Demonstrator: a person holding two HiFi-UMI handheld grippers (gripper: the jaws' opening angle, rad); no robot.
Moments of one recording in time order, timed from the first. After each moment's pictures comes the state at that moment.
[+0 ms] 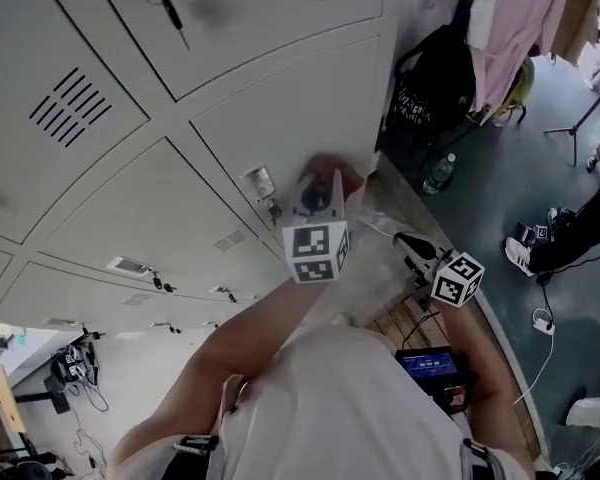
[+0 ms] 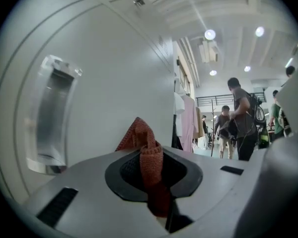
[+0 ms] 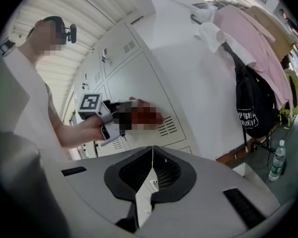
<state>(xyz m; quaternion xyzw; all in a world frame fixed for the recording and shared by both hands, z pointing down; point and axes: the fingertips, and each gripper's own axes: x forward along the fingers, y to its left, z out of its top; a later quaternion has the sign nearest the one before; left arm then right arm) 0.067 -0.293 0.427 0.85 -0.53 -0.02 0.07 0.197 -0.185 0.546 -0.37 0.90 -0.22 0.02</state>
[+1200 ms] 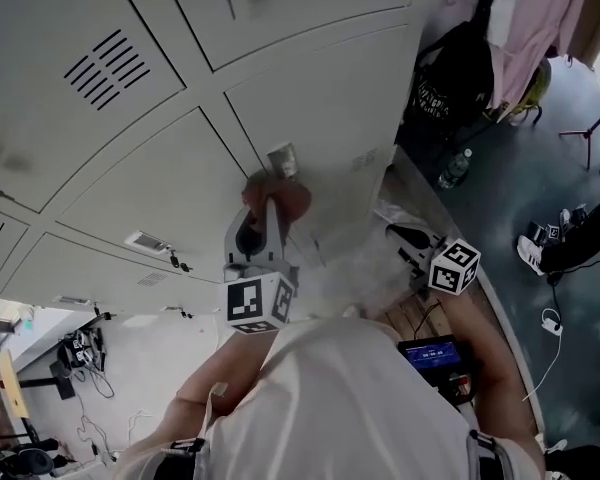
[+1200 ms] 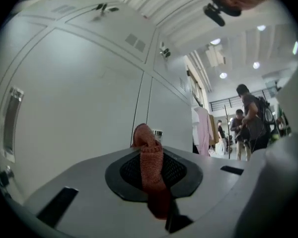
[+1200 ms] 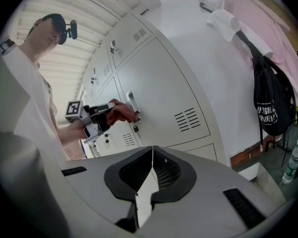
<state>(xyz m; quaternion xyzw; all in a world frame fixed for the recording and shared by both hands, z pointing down) -0.092 -0.200 0.382 0.79 -0.61 -0.06 0.03 0.133 -0.181 0.545 -0.31 0.93 -0.22 0.00</state>
